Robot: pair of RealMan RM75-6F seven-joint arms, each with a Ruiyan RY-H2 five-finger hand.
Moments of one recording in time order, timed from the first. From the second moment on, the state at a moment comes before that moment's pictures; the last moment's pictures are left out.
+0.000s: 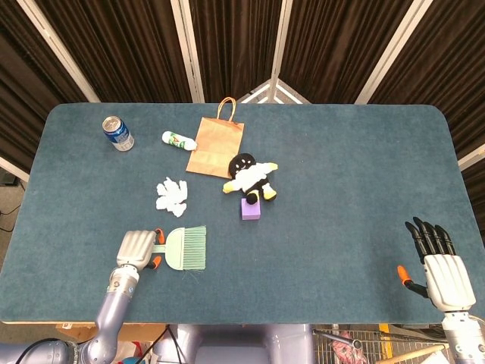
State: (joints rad) left arm -0.53 -1.65 -0.15 -1.71 0.75 1.19 0.82; right arm 0.08 -1.11 0.03 -1.64 -1.56 1.47 0.02
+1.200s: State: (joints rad) left arm -0.79 -1.62 -0.31 -1.65 0.72 1.21 1.00; right arm 0.09 -1.11 0.04 -1.65 -1.51 1.44 0.07
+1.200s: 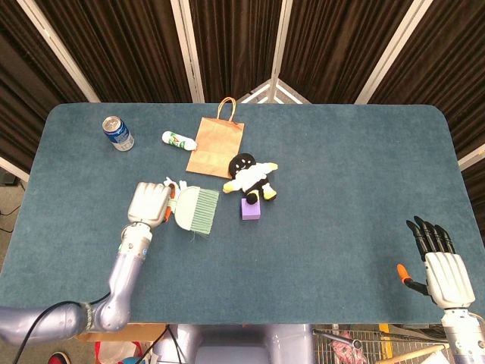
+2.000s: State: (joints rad) left arm -0.82 -1.55 -0.25 -1.37 0.58 1.12 0.96; right arm 0.08 -1.10 0.04 -1.66 -1.50 1.45 0.09
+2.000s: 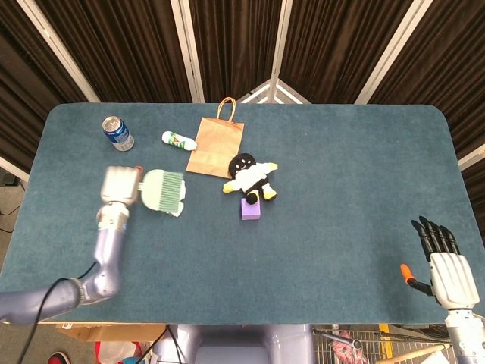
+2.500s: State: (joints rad) left arm -0.73 -1.41 -0.28 -1.44 0.69 1.15 0.70; right arm 0.08 -1.11 0.04 -1.66 -1.51 1.45 0.07
